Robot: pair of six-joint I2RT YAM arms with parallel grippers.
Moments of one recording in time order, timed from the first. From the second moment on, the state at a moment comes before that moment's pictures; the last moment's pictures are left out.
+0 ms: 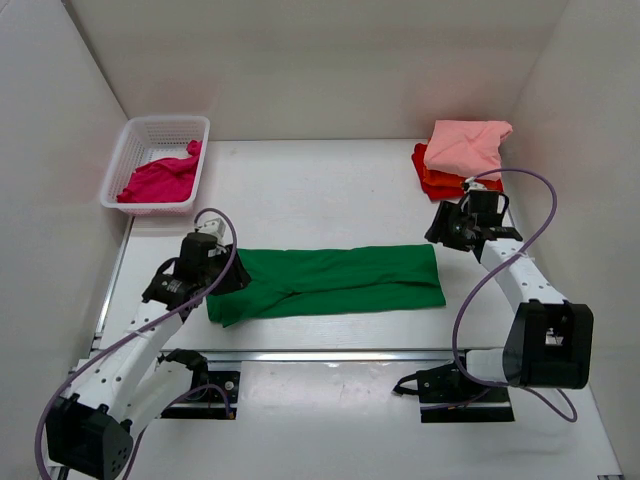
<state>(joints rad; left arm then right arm) -0.30 0.85 0.66 -0.62 0.02 -0.48 -0.03 1.30 0.86 -0.35 -0.16 0.25</state>
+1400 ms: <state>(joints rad) -0.39 2.77 2.66 -0.75 -0.04 -0.38 0.77 1.29 0.52 -0.17 -0.26 0.76</state>
